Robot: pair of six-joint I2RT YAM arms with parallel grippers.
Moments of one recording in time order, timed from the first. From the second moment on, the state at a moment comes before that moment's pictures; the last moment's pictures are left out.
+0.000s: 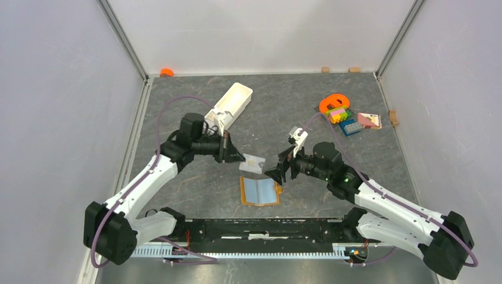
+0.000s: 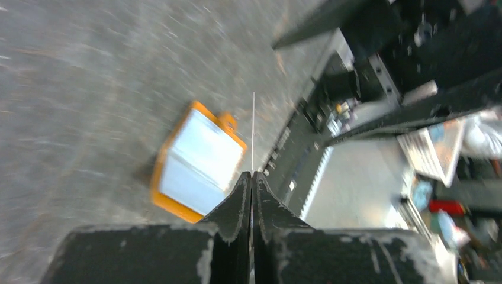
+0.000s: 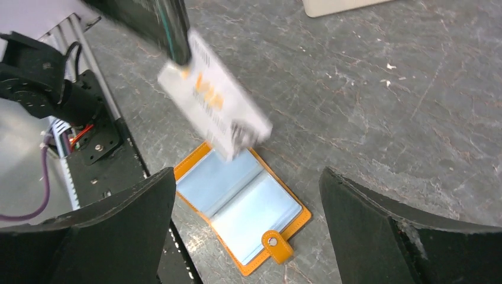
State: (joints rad) left arm -0.39 1.10 0.82 -0.32 0.78 -0.32; right arm 0.82 0.92 0.54 0.08 -0.23 0.22
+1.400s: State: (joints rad) left arm -0.68 0.98 0.67 -0.36 0.28 -0.57; right arm 0.78 1.19 0.29 0.27 -0.51 0.56
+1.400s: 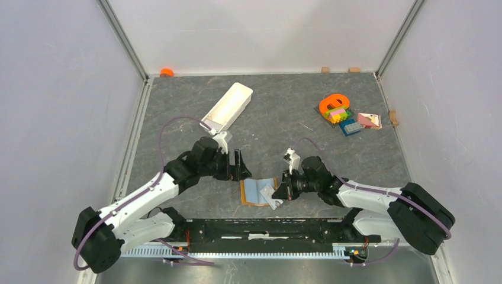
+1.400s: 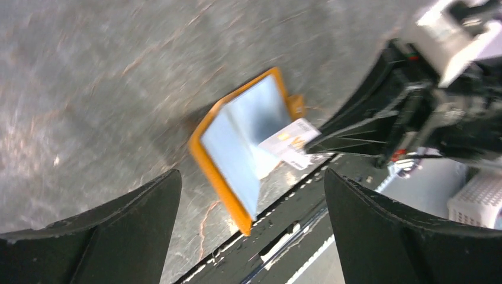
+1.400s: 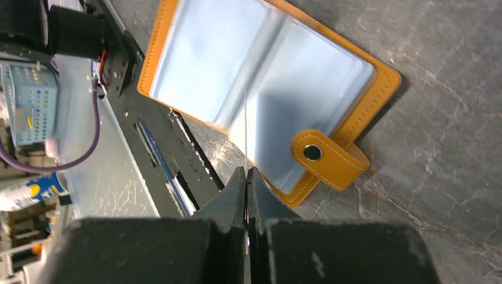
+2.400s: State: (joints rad) left arm -0.72 1.15 0.45 -0.14 0.24 -0.82; right arm 0.78 1.42 0.20 0.70 -0.49 0.93
